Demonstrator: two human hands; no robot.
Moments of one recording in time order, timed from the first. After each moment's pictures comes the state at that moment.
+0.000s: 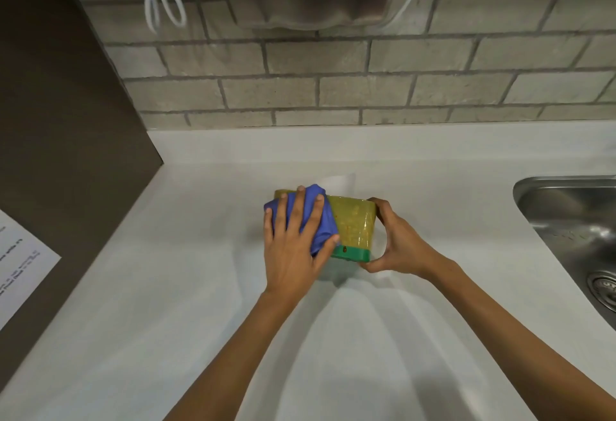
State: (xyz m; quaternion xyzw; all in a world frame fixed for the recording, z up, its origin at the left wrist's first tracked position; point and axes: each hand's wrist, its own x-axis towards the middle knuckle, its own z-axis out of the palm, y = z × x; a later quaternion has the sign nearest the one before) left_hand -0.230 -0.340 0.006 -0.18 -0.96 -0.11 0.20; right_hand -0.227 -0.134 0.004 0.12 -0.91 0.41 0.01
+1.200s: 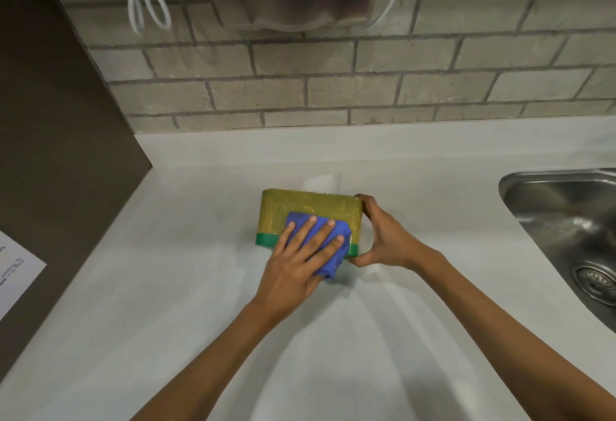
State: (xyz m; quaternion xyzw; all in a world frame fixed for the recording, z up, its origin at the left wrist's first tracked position) left_hand -0.215 -0.348 -0.002 -0.40 -0.88 -0.07 0.24; right_hand -0.232 -0.136 0.007 0.11 -0.90 0.41 0.00
